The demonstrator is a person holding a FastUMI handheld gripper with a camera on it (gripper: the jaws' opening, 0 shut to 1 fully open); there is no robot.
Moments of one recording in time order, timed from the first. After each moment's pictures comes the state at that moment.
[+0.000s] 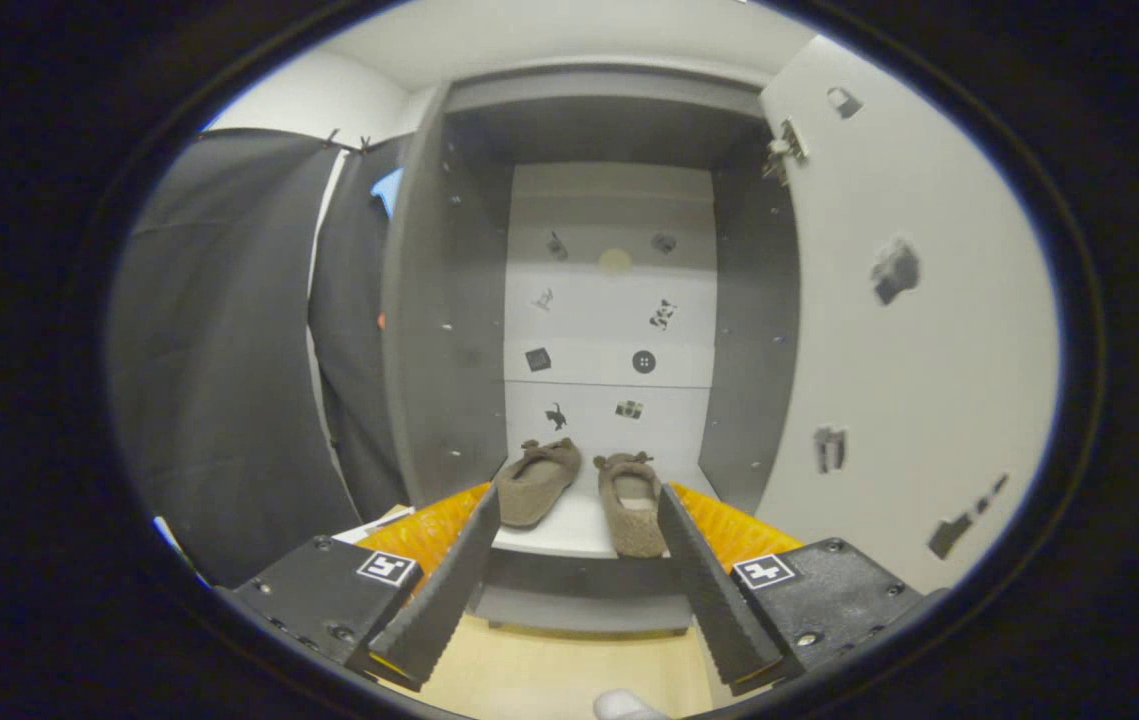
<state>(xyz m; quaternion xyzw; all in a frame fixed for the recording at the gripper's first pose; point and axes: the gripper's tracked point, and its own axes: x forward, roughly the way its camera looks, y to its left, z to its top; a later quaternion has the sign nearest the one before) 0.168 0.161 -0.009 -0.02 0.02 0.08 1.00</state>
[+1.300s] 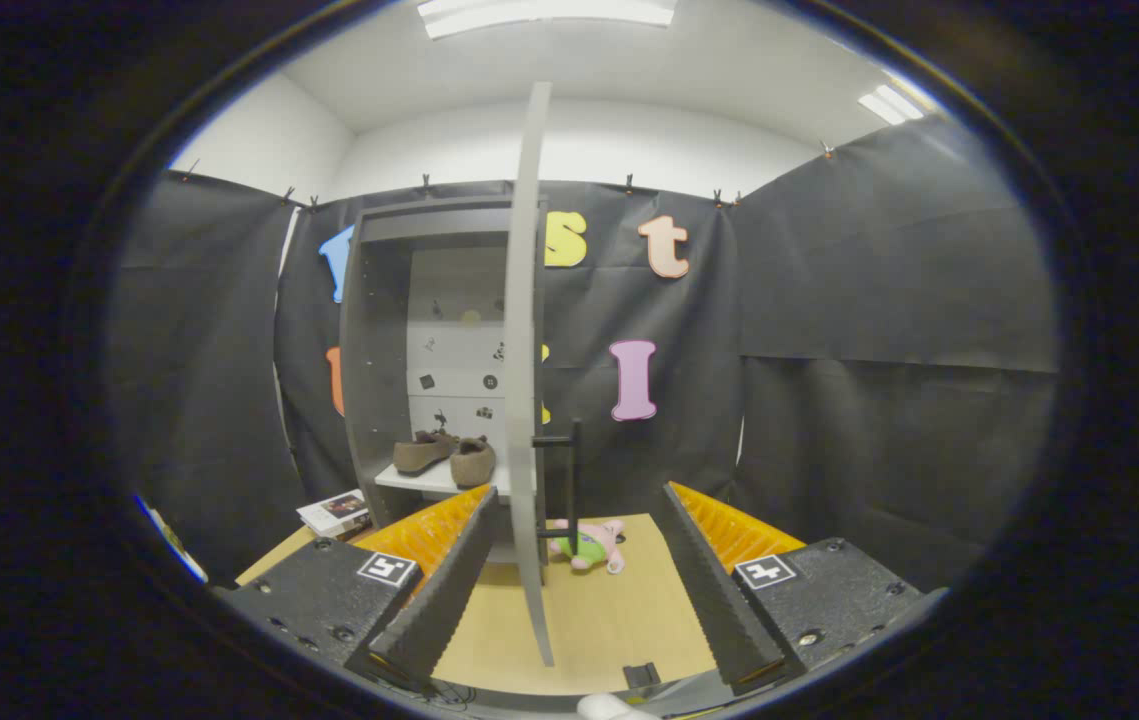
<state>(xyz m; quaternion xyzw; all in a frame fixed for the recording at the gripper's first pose) -0.055 -0.121 -0.012 0.01 0.00 -0.01 1.00</state>
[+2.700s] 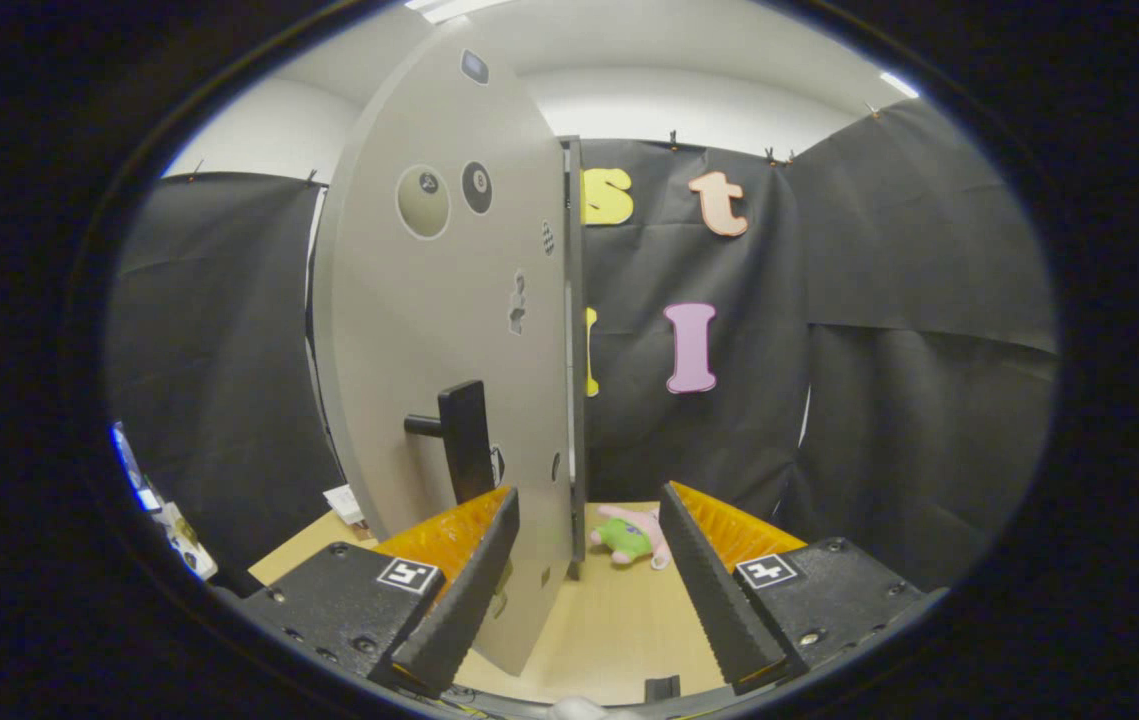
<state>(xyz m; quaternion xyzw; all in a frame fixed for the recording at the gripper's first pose) 0.029 -0.068 -0.035 0.00 0.05 0.07 1.00</state>
